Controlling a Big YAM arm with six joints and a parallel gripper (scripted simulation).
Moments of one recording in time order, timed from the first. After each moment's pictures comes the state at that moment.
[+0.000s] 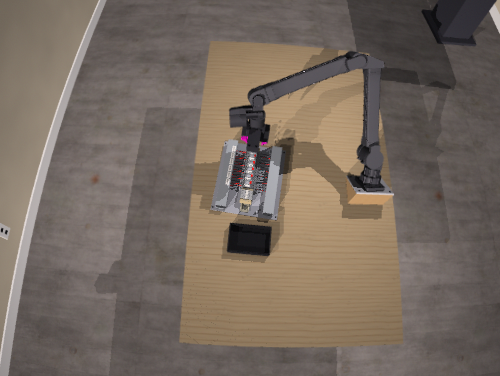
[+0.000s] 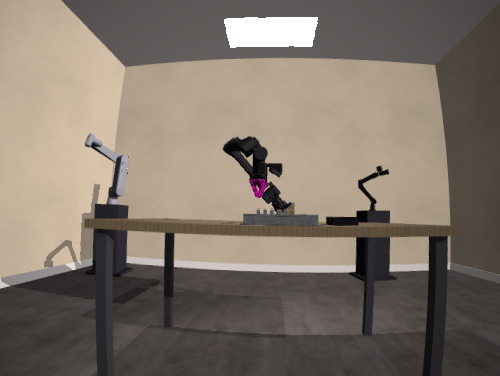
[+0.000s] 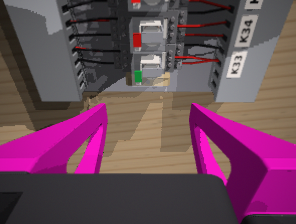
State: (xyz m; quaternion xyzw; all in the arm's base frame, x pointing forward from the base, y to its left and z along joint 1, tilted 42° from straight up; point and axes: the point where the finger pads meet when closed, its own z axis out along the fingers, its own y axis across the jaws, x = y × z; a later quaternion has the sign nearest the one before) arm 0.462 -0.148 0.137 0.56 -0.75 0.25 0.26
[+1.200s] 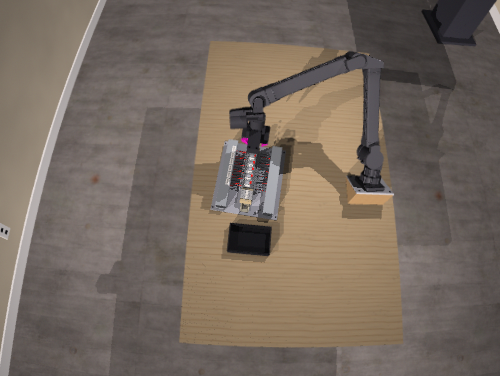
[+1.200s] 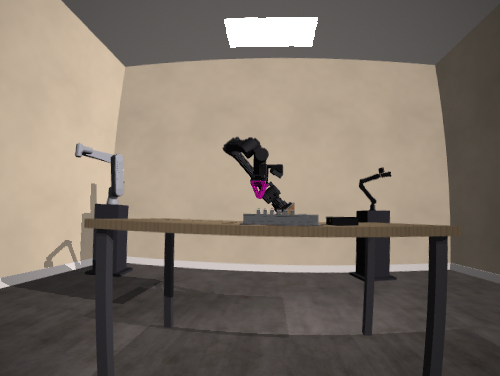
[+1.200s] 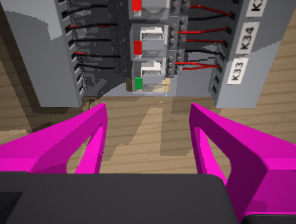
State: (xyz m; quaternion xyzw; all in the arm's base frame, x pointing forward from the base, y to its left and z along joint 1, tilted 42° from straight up) arm 0.461 -0.148 0.131 0.56 -0.75 0.25 0.26
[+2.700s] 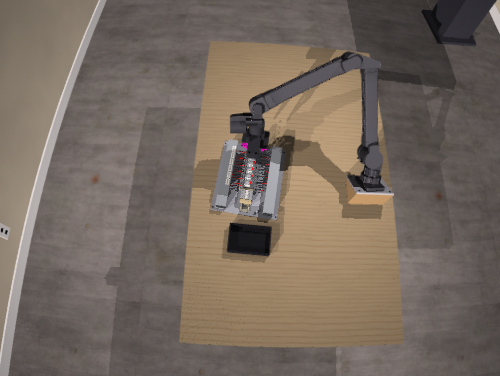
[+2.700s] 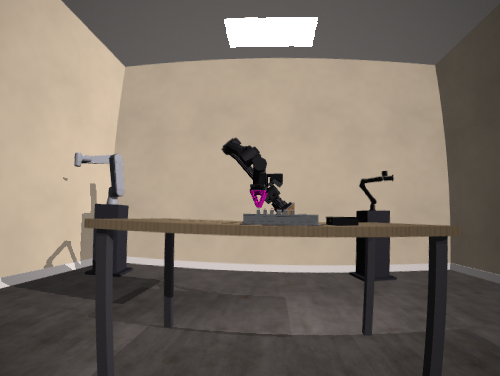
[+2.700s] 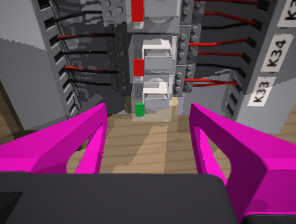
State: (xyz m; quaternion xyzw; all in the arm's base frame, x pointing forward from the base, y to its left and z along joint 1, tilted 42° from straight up) arm 0.455 -0.175 0.101 0.56 -0.75 0.24 0.26
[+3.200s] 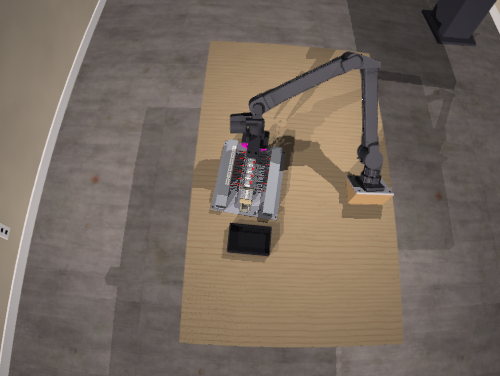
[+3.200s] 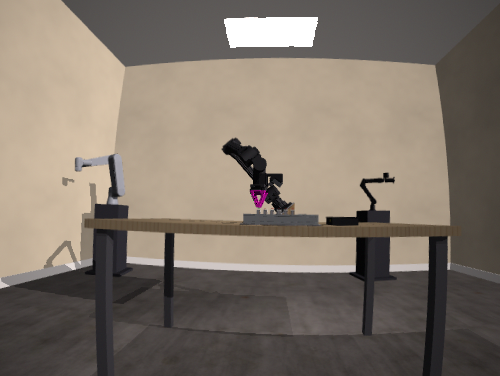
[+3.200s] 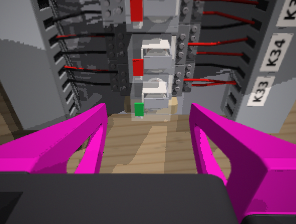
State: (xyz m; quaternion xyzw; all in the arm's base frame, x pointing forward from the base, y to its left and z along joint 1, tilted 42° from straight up) arm 0.455 -0.175 0.101 0.56 -0.75 0.24 0.26
